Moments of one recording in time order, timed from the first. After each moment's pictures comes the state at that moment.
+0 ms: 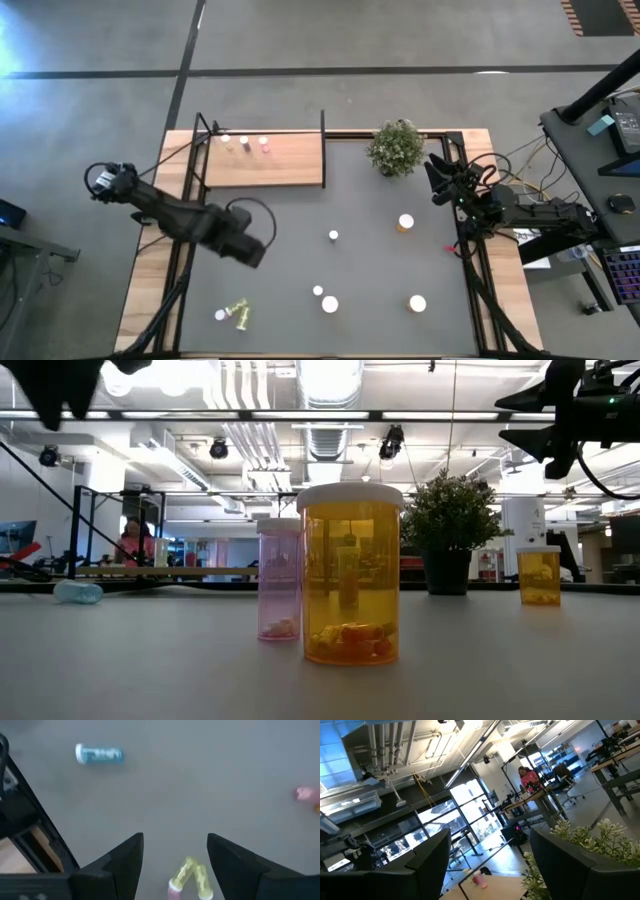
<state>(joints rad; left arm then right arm) -0.44 1.38 1.32 -1.42 -0.08 -1.55 -0.07 0.19 0.03 0.58 0.60 0.28</state>
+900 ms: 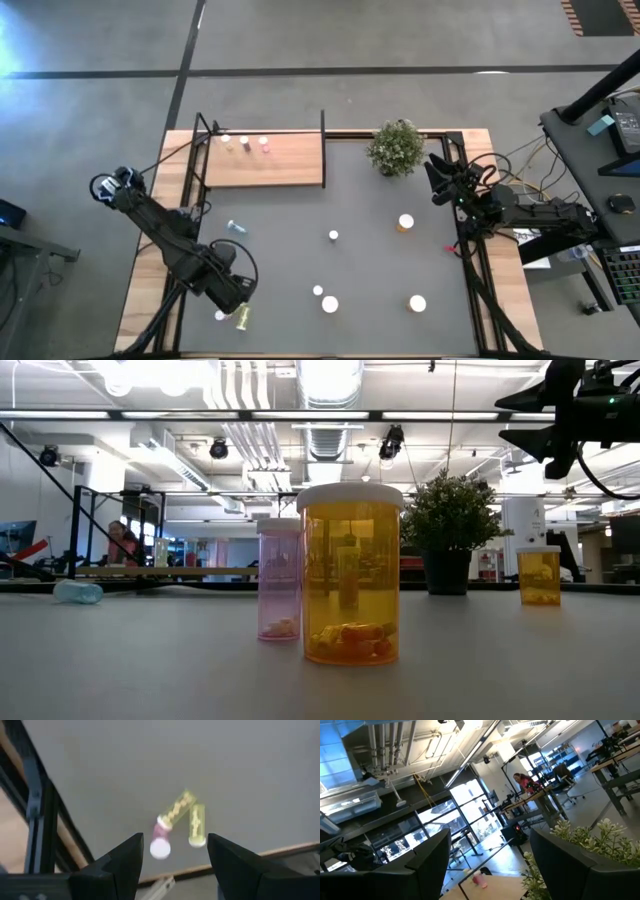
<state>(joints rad) -0.74 1.45 1.30 -1.31 0.09 -2.04 -0.07 0.19 0.03 0.58 0.60 0.28</state>
